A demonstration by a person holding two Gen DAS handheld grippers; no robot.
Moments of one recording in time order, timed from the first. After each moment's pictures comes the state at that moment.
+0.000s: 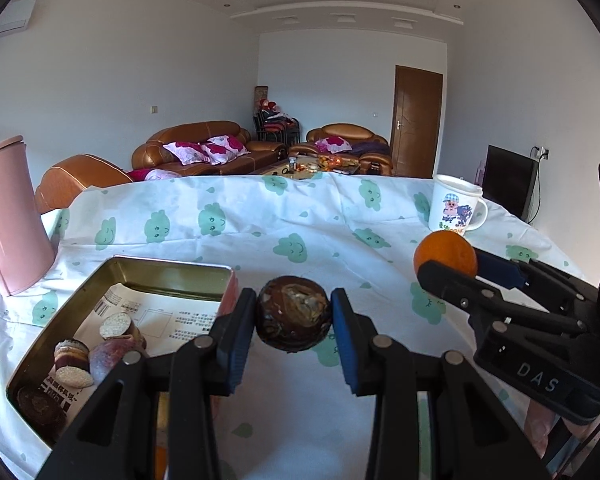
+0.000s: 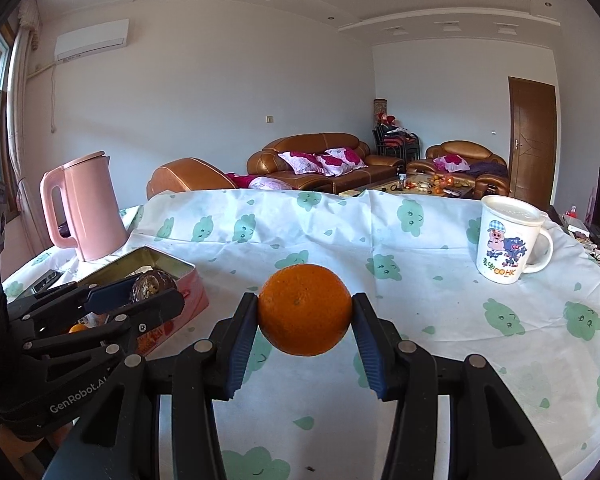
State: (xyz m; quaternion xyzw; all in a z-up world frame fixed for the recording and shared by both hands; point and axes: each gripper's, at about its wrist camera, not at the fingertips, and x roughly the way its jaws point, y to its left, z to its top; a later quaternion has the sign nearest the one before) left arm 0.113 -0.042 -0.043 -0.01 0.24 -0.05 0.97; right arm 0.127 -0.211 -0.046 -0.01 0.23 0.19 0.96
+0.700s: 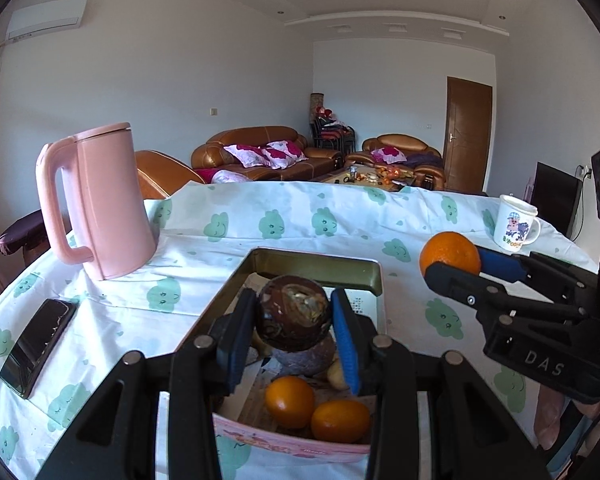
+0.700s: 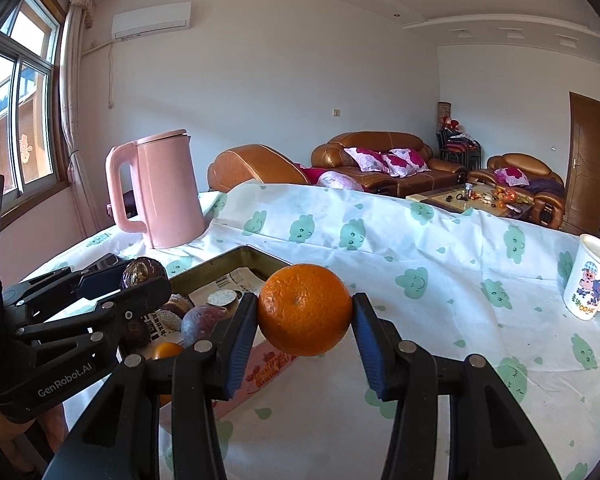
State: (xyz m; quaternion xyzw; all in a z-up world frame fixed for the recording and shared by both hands) left arm 0.063 0.062 -0.031 -0.02 0.23 0.05 0.97; right arm 0.117 -0.105 -0.033 -0.04 0.23 0.30 0.93
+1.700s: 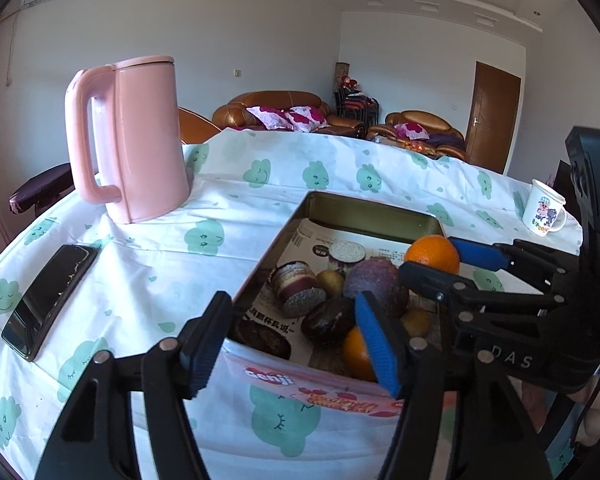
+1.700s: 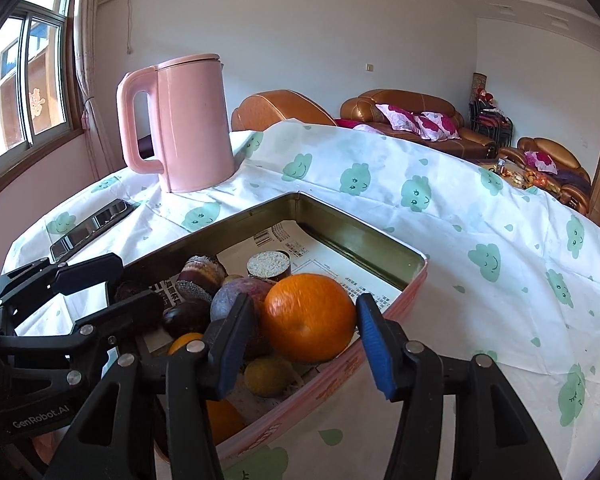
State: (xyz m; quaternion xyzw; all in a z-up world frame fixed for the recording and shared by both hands) left arm 0.058 0.103 -0.061 -0.05 0.29 0.08 0.95; right arm 0.135 -0.040 -0.066 -0.09 0.30 0.33 0.89
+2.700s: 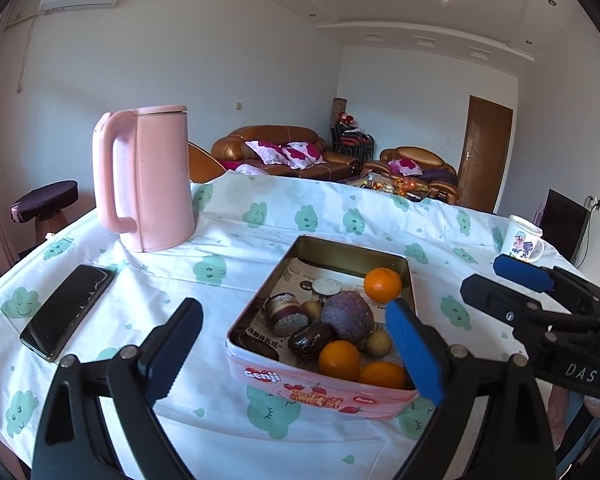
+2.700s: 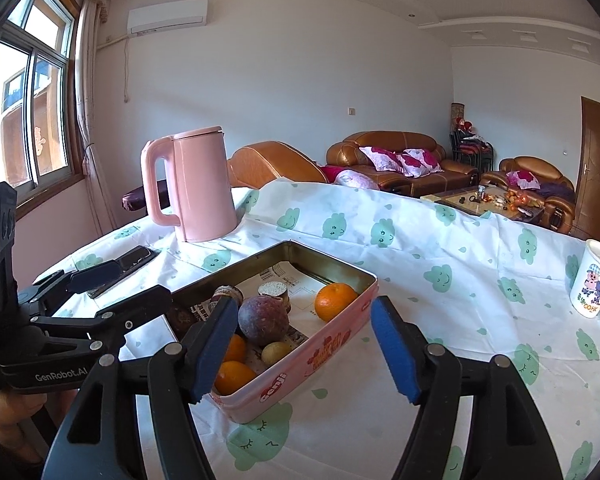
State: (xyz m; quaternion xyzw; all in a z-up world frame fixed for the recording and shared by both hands) left arm 0.021 0.098 -0.028 -0.07 0.22 0.07 0.97; right arm 0.073 -0.096 -0.020 -0.04 0.23 0.31 0.92
